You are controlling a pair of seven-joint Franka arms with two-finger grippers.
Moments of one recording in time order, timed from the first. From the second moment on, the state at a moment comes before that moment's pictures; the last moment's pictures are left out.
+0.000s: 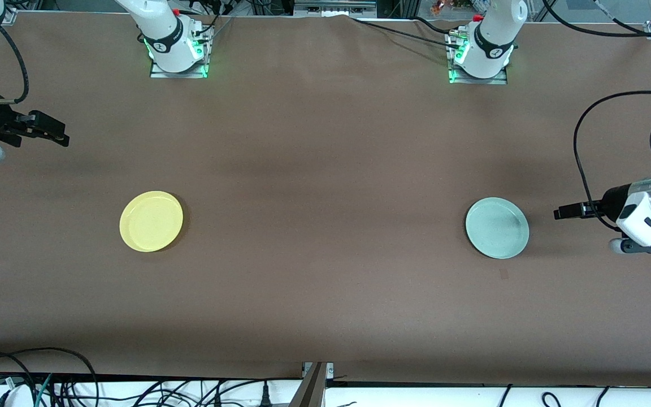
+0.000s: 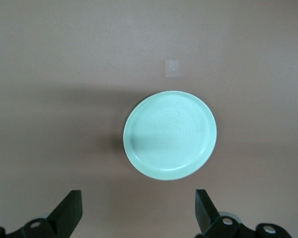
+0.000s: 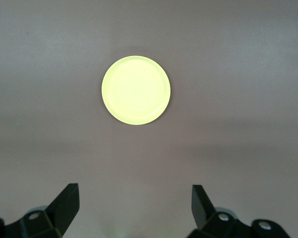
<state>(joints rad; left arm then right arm) 0.19 0.42 -0.04 -1.58 -0.13 1.82 0.09 -0.04 0.03 0.01 -1.64 -0.01 1.59 -0.05</state>
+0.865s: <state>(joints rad) 0.24 0.53 -0.04 -1.82 -0.26 2.20 0.30 -0.04 0.03 0.01 -1.64 -0.01 1.59 -0.05</state>
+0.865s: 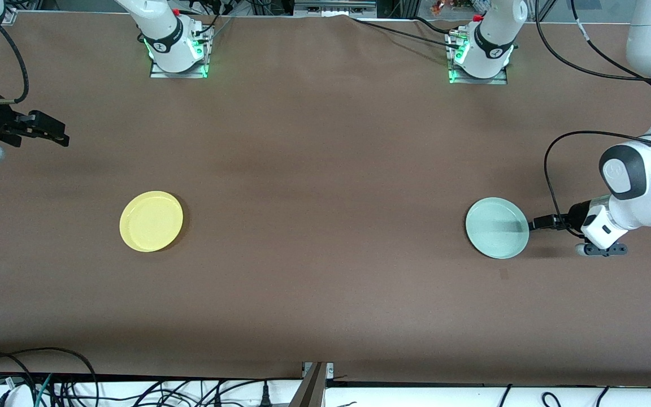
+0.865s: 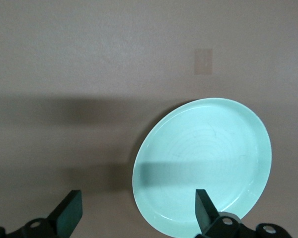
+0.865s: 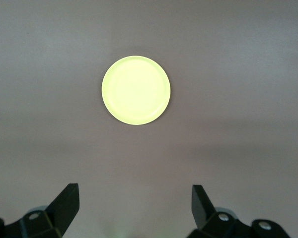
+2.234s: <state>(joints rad) 0.23 0.60 -0.04 -1.86 -0.31 2.29 0.40 -0.04 0.03 0.01 -1.64 -0.01 1.59 -0.05</state>
